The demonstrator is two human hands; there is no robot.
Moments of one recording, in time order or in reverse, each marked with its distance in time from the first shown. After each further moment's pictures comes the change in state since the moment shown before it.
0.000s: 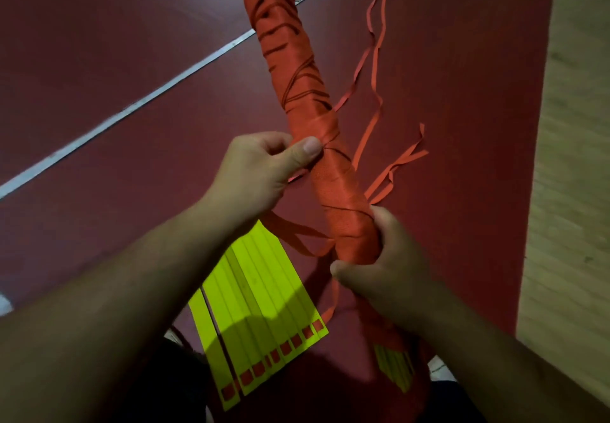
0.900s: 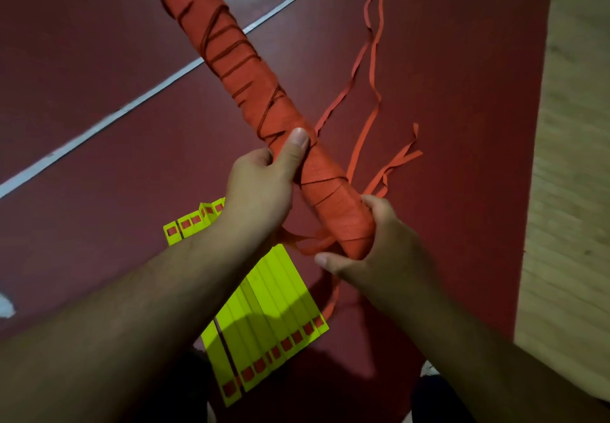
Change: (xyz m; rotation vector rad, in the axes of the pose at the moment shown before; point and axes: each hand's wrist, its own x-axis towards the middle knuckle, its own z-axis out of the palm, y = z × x) left_hand -0.009 -0.017 0.020 0.020 0.260 -0.215; right_hand 0.007 0.011 0.007 -0.318 0.129 -0.025
